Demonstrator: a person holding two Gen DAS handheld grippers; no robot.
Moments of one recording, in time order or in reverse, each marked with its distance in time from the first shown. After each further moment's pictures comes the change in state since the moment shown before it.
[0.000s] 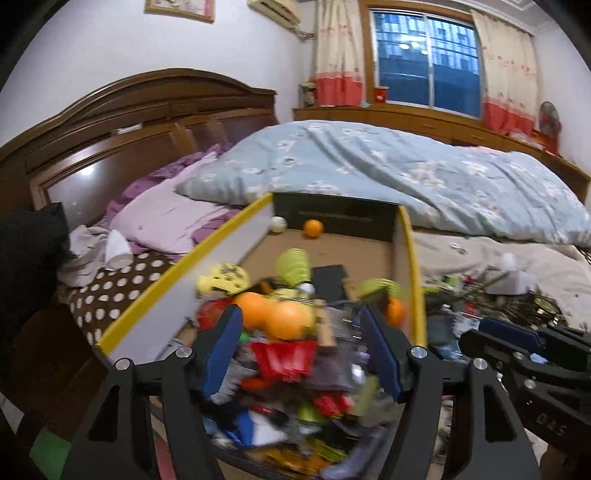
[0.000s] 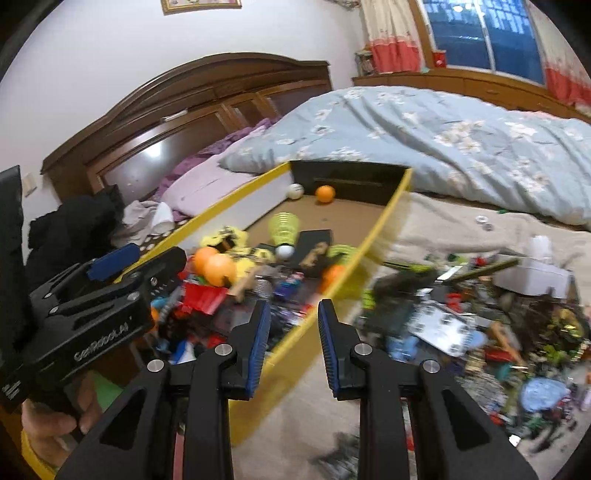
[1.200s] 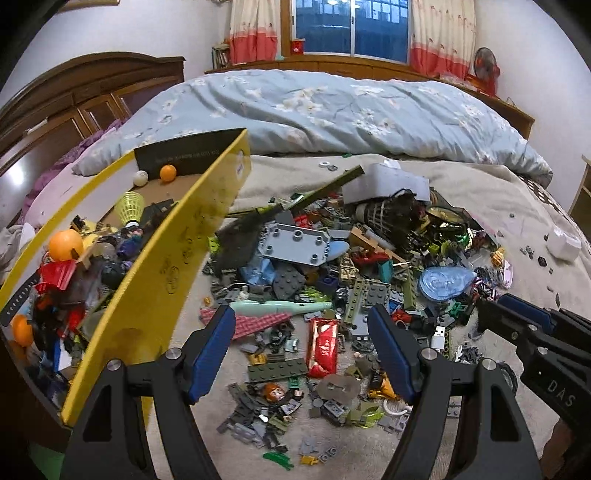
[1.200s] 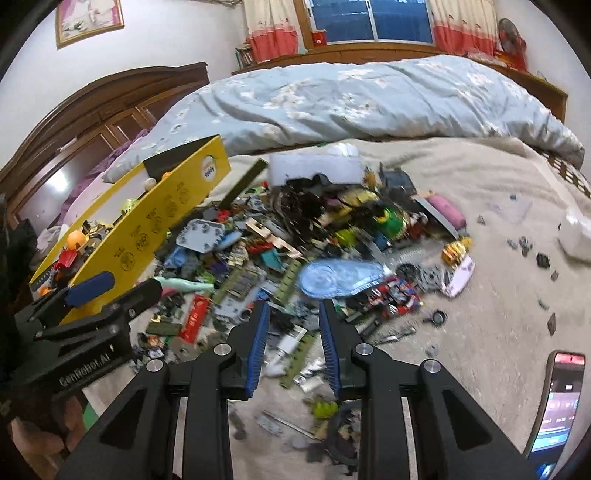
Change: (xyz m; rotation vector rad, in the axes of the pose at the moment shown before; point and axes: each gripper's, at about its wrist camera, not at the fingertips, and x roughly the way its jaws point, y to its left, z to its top) left arm 0.016 -0.191 -0.076 0.136 0.174 -0.236; right arm -0.087 -0.176 -0.110 0.253 0.037 -0.291
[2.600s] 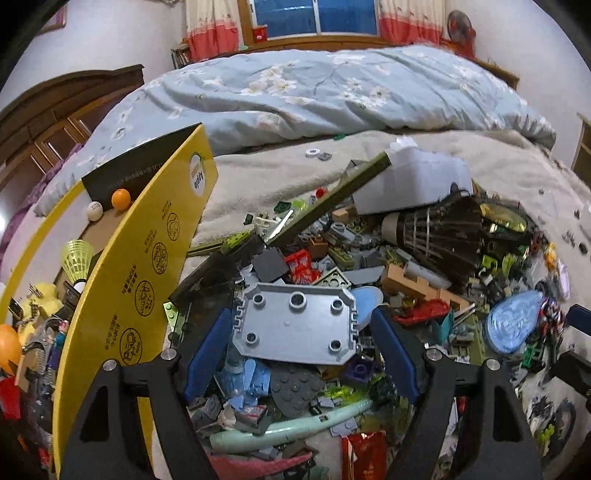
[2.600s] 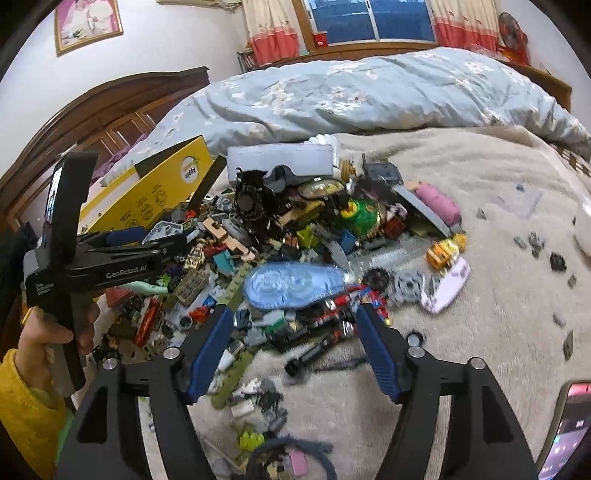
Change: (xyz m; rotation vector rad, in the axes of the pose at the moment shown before) left arm 0.110 0.006 0.052 0.147 0.050 -0.028; right arm 0.036 -0.039 0.010 -0.008 -0.024 0.022
